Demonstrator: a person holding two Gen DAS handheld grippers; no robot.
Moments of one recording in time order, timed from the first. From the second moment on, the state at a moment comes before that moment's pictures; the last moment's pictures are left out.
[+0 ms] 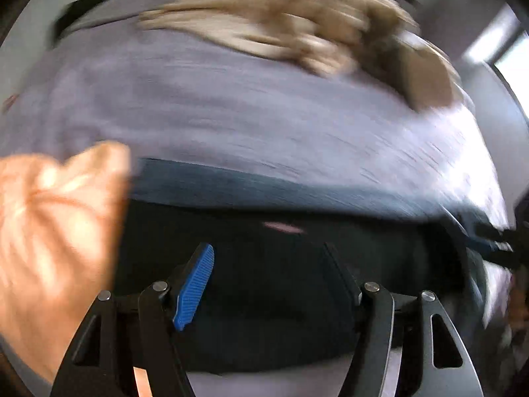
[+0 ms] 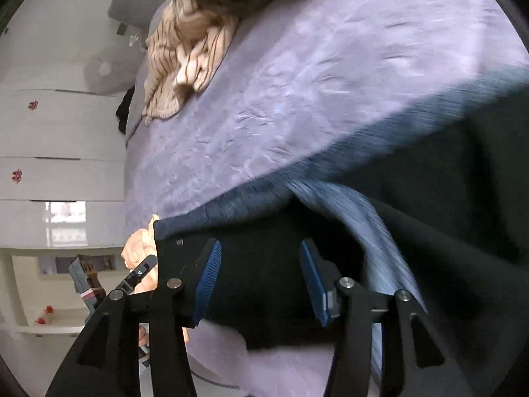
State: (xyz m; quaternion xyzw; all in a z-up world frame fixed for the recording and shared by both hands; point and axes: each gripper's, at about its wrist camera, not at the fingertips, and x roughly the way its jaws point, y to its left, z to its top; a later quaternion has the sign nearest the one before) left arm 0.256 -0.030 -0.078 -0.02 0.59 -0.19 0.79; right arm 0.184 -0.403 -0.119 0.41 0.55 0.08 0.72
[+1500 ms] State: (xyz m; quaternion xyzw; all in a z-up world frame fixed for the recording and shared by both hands) left arm 0.207 -0.420 -0.051 0.03 0.60 -0.42 0.67; right arm 0.011 -0.700 -0.074 0.53 0.39 0.05 0.76
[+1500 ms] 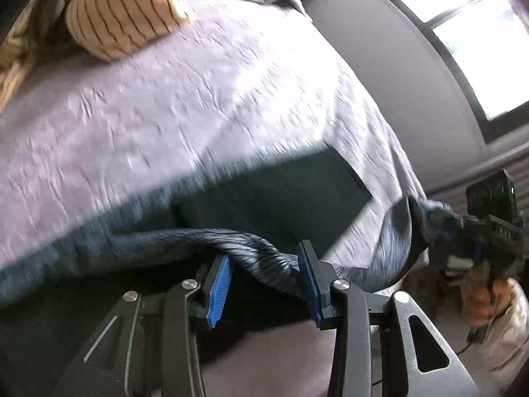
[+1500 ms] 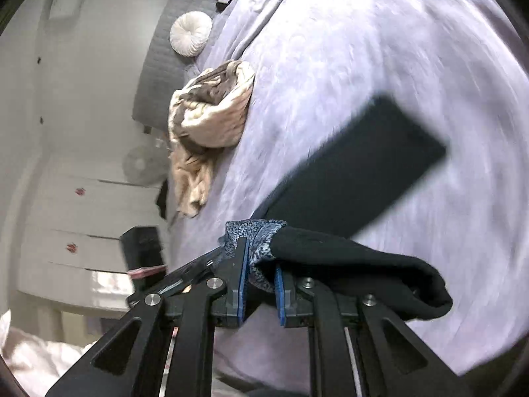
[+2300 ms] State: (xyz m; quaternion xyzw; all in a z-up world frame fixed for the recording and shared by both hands) left arm 0.223 -0.374 -0.088 0.06 0.63 -0.26 0.73; right arm 0.067 -0.785 -0.128 0.39 0.51 -0.19 0.74
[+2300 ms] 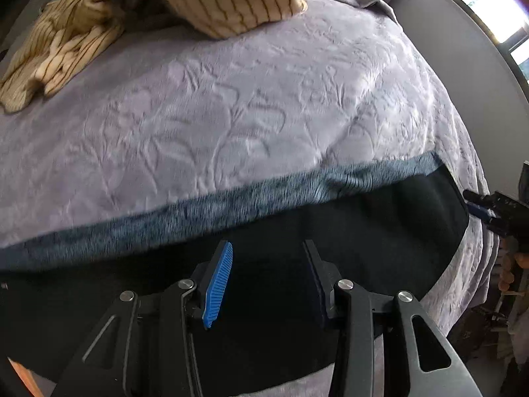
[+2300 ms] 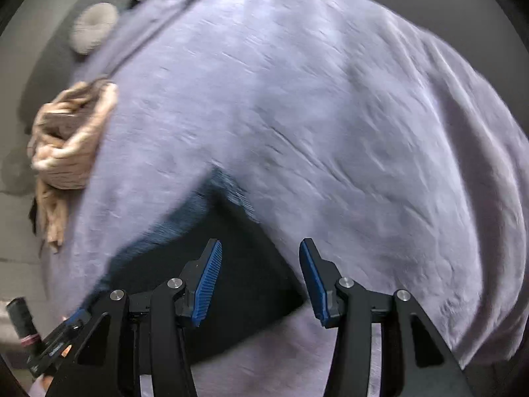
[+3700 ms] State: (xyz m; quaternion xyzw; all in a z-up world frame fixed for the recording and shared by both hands) left arm 0.262 -0.388 -0.150 0.11 0.62 -0.18 0.76; right arm 0.060 -0.774 -0.179 0.52 0.45 -0.12 0.72
